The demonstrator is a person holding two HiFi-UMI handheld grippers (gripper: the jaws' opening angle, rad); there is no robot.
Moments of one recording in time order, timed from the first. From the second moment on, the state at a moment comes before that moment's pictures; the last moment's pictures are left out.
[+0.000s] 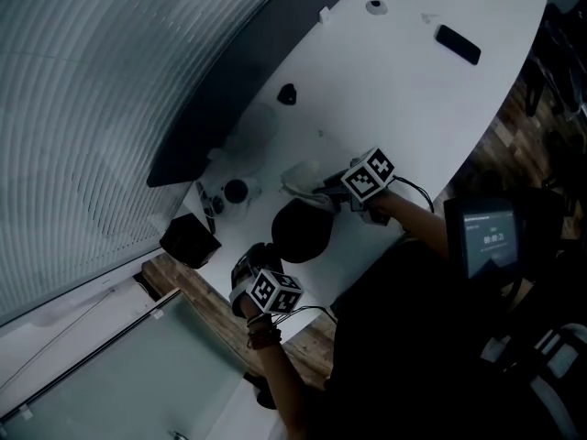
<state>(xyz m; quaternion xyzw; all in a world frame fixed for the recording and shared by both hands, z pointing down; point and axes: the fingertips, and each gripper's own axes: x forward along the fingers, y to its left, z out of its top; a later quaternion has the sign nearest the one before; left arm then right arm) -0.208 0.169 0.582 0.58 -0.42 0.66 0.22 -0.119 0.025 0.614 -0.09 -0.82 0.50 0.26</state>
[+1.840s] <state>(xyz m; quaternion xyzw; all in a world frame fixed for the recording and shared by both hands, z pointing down) -0.215 0.140 0.588 0.64 -0.35 0.66 0.18 -0.110 -0.004 0.609 -0.05 -0.81 0.56 0.17</state>
